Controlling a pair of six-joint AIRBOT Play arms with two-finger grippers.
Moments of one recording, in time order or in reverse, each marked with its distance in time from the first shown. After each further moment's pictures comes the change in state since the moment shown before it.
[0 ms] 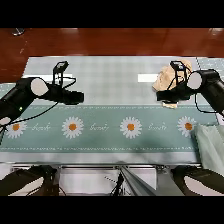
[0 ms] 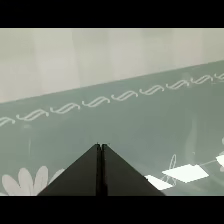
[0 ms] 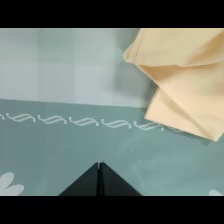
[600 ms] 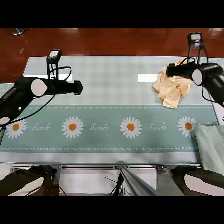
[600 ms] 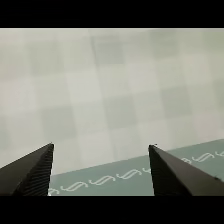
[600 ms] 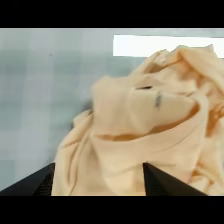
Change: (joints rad) left arm 0.019 0.000 0.001 0.151 0.247 0.002; right arm -0.121 -0.108 0.100 -0.303 -0.541 0.144
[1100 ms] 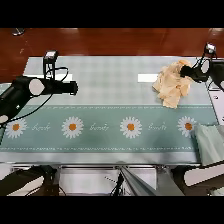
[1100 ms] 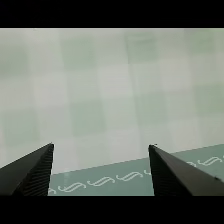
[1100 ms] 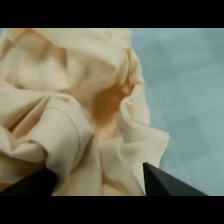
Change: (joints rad) left arm 0.036 -0.011 0.000 0.054 -0.031 0.000; right arm -0.243 -0.396 0.292 0.155 0.179 0.018
